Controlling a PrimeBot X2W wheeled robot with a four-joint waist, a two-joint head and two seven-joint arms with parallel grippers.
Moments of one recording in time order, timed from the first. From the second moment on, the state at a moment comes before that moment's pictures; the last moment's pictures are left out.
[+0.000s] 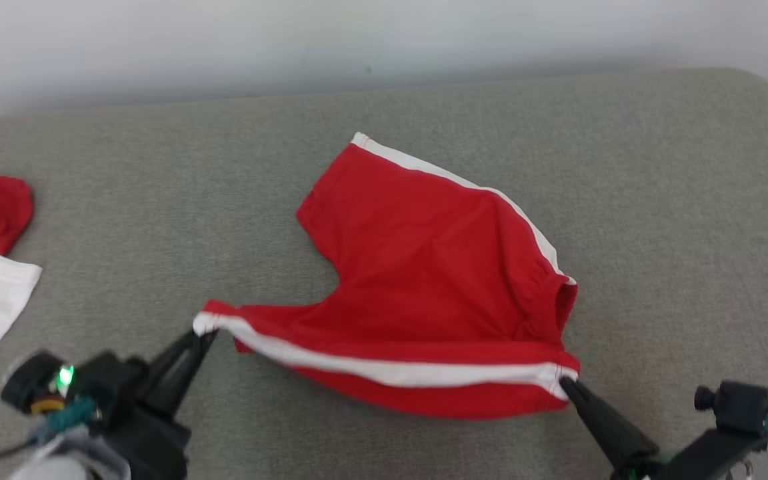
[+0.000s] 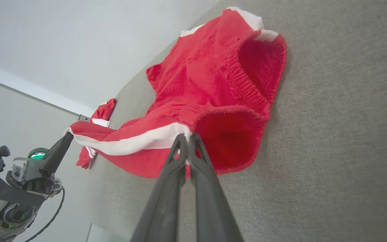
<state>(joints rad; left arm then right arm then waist) -0.31 0.66 -0.56 0.07 -0.53 -0.10 -0.13 0.15 -0.32 0.12 -0.22 0.97 0.13 0.31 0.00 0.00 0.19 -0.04</state>
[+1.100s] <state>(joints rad) -1.32 0.79 -1.14 0.44 -0.75 -0.13 0.10 -0.41 -0.24 0.29 0.05 0.97 0.13 -0.04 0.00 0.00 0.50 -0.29</state>
